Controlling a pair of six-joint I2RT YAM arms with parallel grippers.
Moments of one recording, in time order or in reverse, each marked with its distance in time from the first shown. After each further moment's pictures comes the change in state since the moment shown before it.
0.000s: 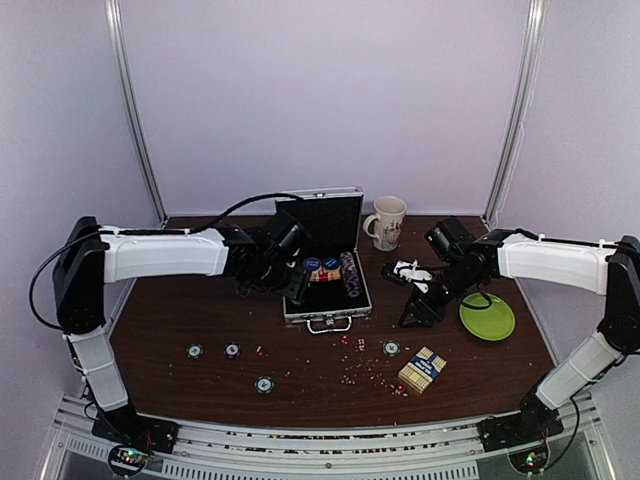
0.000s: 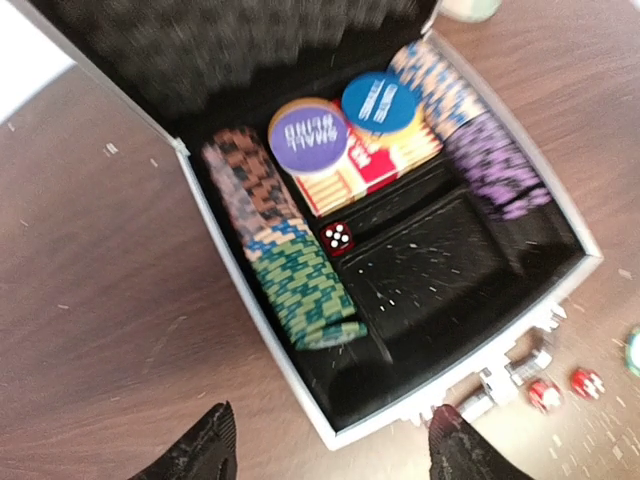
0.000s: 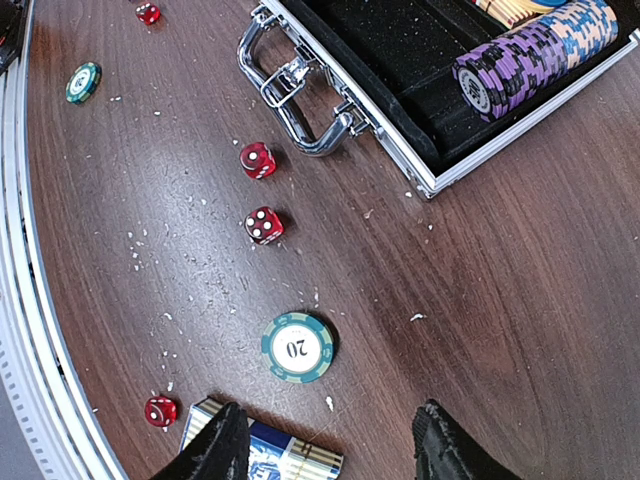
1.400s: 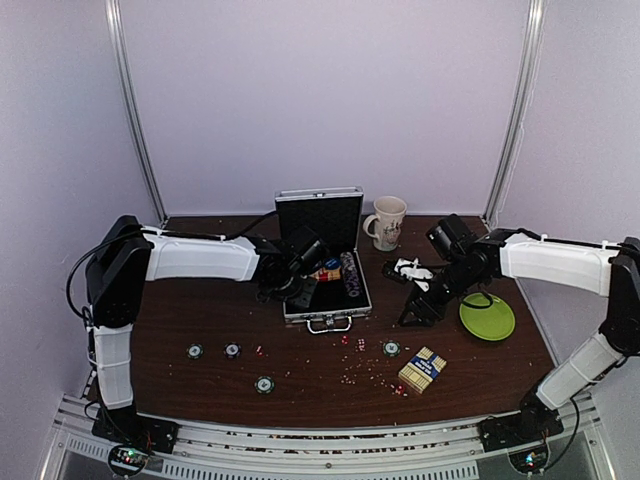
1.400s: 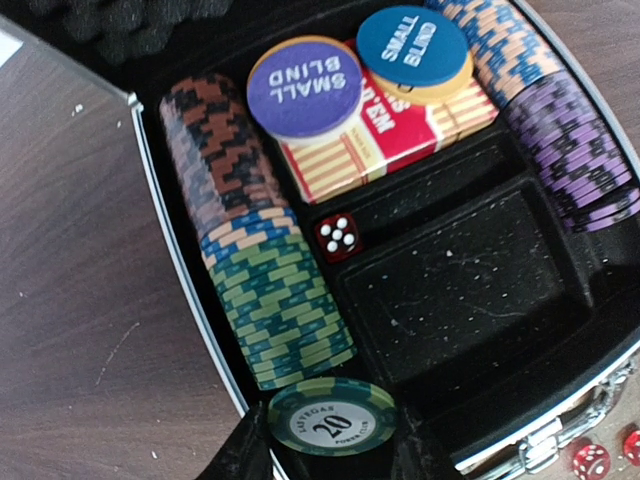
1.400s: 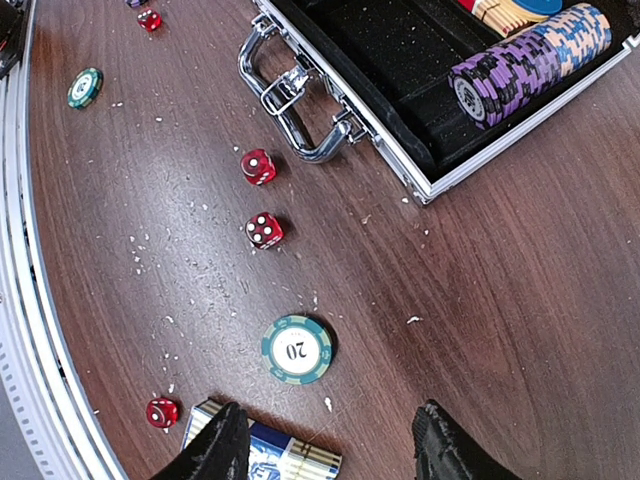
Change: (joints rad) left arm -0.014 0.181 0.105 -0.030 -0.051 -0.078; right arm 0.000 -0.016 0.000 0.004 0.001 0.003
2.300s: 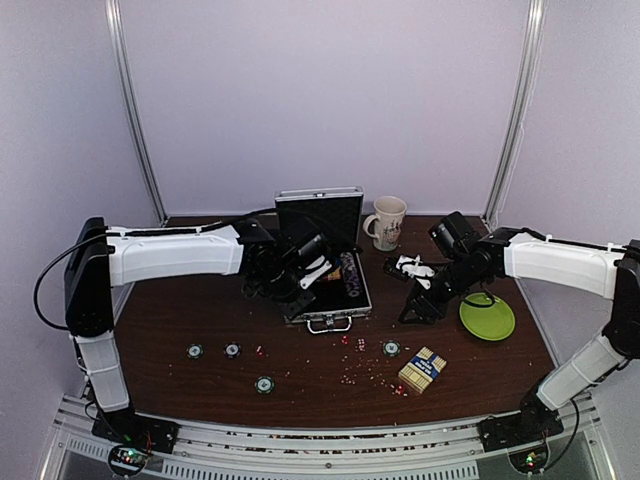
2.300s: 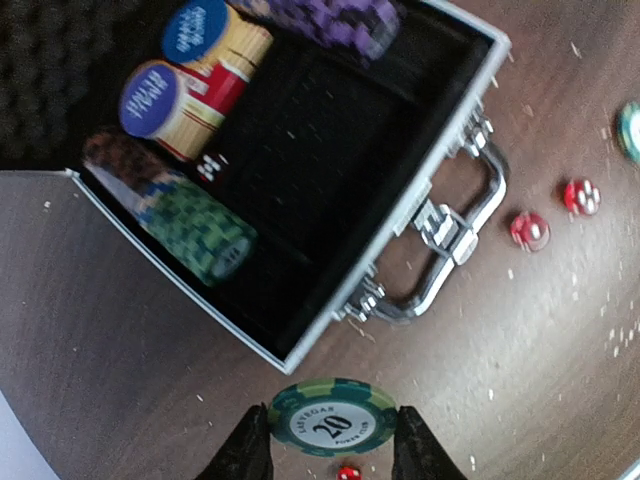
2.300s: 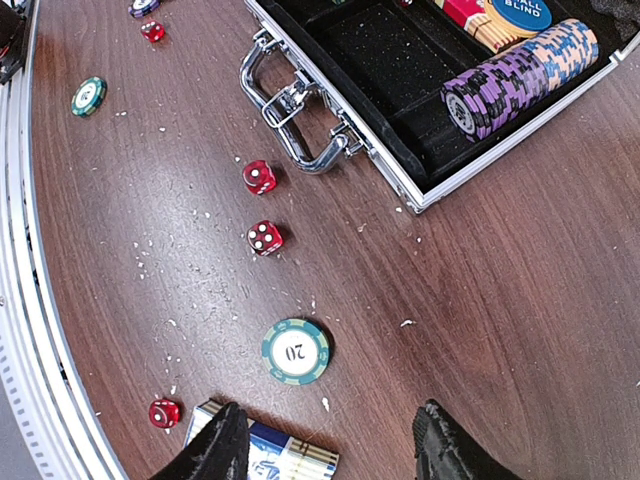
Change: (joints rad) left arm -0.090 -0.139 0.032 -0.287 0.133 0.431; right arm 0.000 -0.023 0.000 0.002 0.003 0.001
